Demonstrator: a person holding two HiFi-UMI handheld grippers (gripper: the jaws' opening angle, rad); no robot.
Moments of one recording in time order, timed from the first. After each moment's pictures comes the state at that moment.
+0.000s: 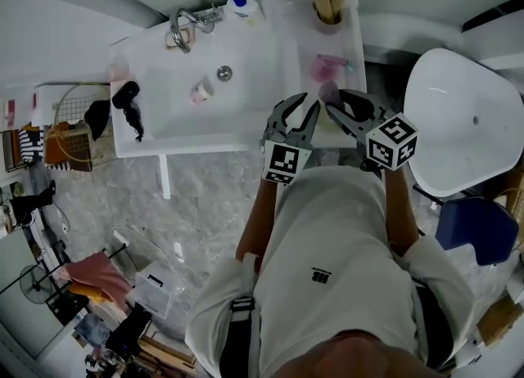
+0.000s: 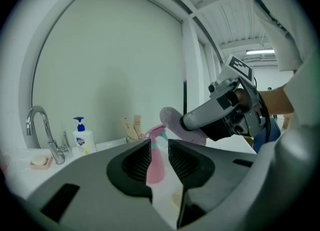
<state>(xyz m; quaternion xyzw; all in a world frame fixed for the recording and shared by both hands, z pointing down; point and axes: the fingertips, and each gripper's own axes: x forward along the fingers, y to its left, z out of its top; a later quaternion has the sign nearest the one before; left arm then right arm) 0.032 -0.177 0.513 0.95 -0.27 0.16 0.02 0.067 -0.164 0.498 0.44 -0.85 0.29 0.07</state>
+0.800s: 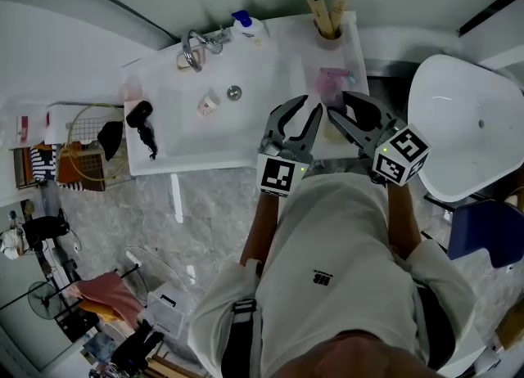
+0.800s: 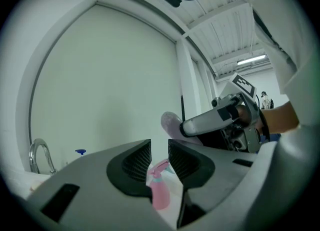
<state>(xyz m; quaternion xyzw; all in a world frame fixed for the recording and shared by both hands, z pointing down) 0.023 -0.184 0.418 0.97 -0.25 0.06 -0.03 0.059 -0.168 0.411 0.47 -0.86 0.22 -0.02</state>
